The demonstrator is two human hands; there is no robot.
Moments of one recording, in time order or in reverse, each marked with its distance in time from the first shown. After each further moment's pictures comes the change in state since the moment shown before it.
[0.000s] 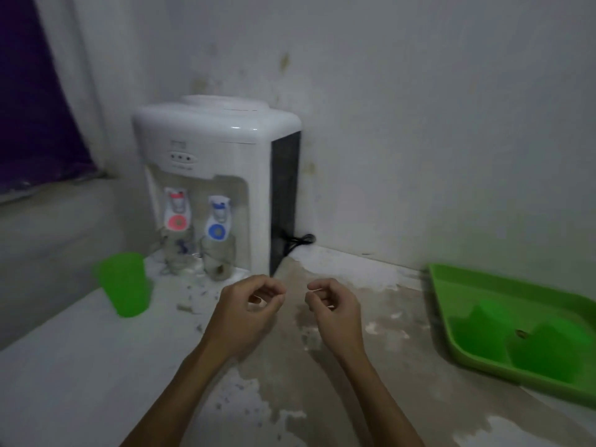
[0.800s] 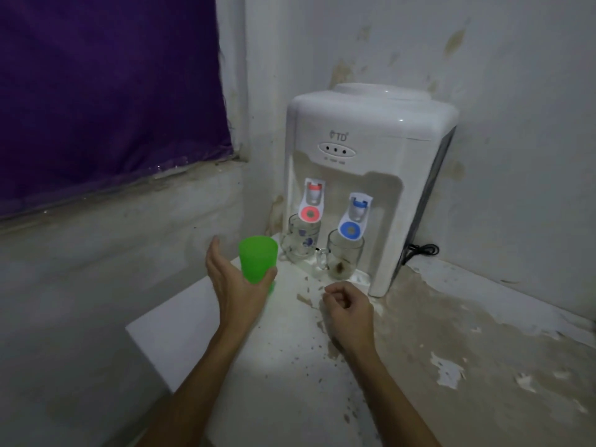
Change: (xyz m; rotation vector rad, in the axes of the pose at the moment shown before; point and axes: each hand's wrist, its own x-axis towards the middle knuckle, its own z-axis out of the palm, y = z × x) left_hand -0.025 -0.109 -0.156 0.227 0.696 -0.441; right_hand -0.005 0.044 0.198 -0.052 -0.200 0.090
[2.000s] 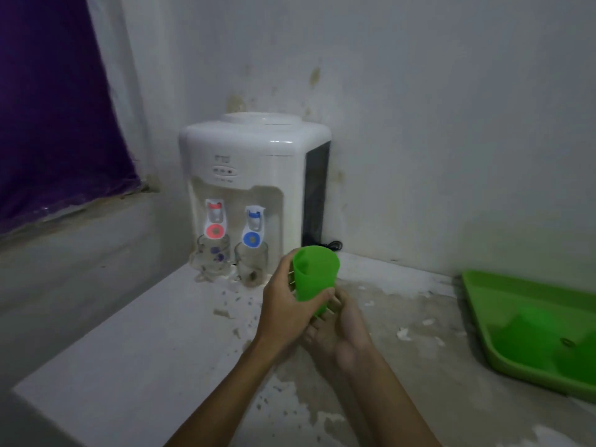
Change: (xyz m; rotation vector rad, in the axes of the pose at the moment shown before) left_hand -0.125 0.139 0.092 -0.422 -0.587 0.234; right_hand -0.041 -0.073 -0.143 1.104 -0.012 0.712
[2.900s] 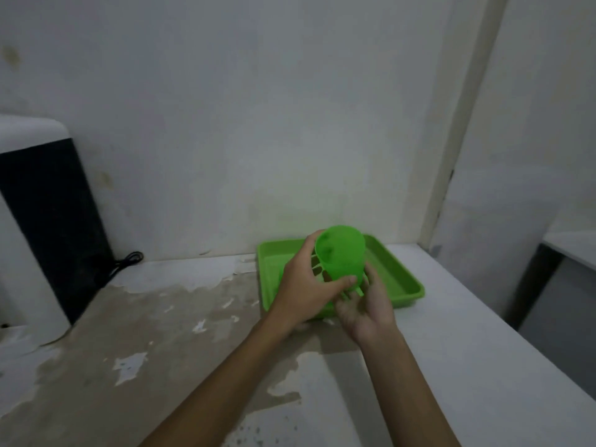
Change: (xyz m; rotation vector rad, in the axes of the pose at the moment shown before) left_hand -0.067 0.126 0.323 -0.266 -0.642 0.101; right_hand -0.192 -0.220 -0.203 0.409 0.323 -0.633
